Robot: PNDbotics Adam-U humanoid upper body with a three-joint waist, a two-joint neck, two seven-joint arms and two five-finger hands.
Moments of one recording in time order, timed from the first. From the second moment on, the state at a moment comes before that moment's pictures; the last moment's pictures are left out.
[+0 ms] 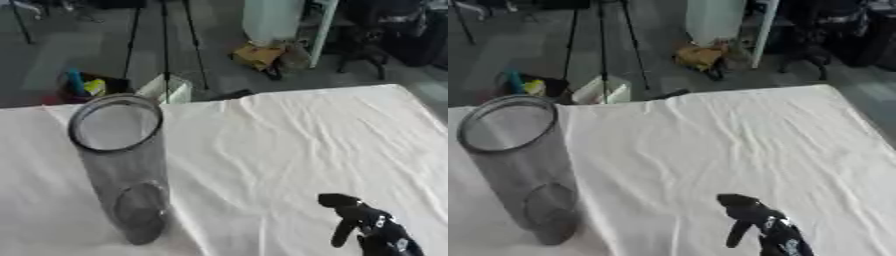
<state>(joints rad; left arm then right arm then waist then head) -1.20 0.54 -0.17 -1.99 0.78 -0.19 0.55 -0.05 0.05 -0.04 -1.99 0.16 -0.73 0.27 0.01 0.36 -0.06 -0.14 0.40</state>
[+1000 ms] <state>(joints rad) -1.11 0.63 -0.24 -1.99 0.56 -0.13 0.38 -0.06 0.06 -0.04 -1.99 0.18 -0.71 0.27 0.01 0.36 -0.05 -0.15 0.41</state>
